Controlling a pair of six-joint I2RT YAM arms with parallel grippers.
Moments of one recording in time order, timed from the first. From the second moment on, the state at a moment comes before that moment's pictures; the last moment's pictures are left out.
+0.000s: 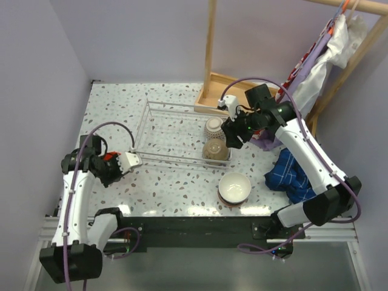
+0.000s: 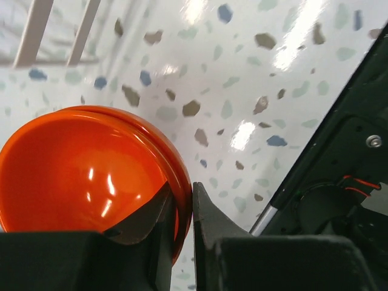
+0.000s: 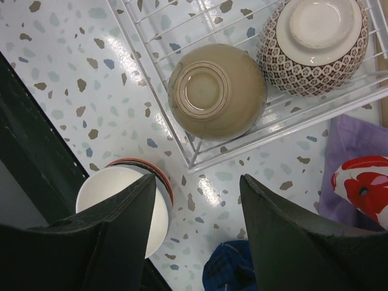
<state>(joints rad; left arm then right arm) 0.14 0.91 0.87 -1.26 0.36 1.20 0.44 1.43 1.53 -1.09 -0.38 -0.40</state>
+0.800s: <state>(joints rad) -0.78 1.20 0.79 -0.81 0.41 0.71 0.44 1.19 1.26 -1.09 -0.25 -0.46</state>
